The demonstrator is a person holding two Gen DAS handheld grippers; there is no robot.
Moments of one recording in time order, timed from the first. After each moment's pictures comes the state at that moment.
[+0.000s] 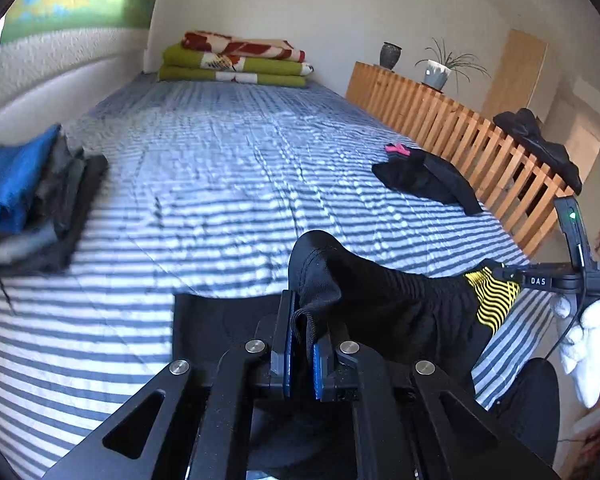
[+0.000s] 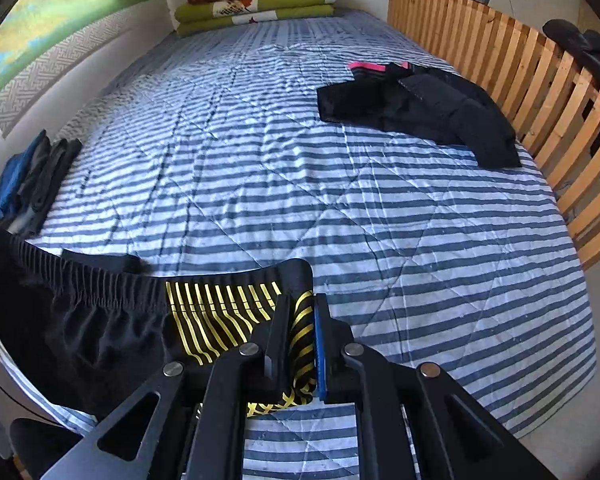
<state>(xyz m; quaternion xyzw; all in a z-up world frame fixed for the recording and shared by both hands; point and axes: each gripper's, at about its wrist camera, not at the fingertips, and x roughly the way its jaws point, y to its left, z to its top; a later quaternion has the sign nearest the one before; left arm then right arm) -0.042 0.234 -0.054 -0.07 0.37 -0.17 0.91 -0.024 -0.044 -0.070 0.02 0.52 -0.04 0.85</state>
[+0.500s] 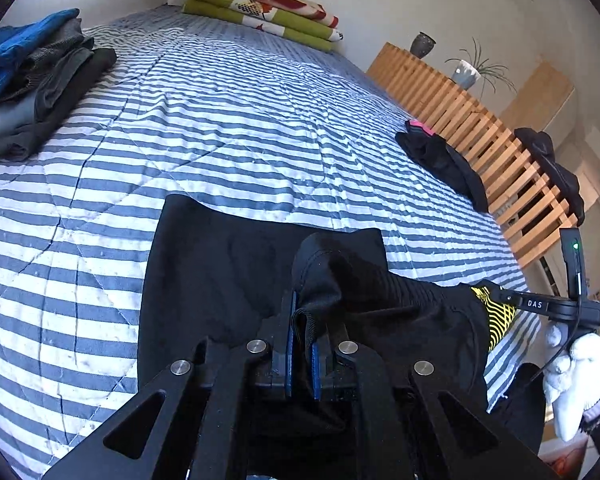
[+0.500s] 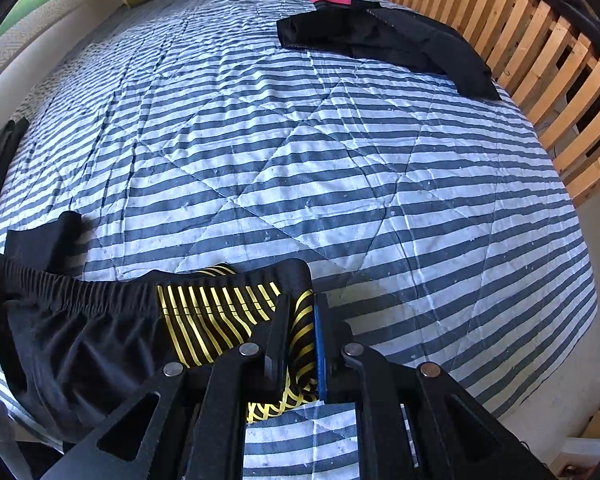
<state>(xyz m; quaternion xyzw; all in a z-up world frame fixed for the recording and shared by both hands) -0.024 0.261 -0.145 -0.16 0.43 -0.17 0.87 -0.027 -0.038 -0.122 0.03 0.57 -0.10 0.82</state>
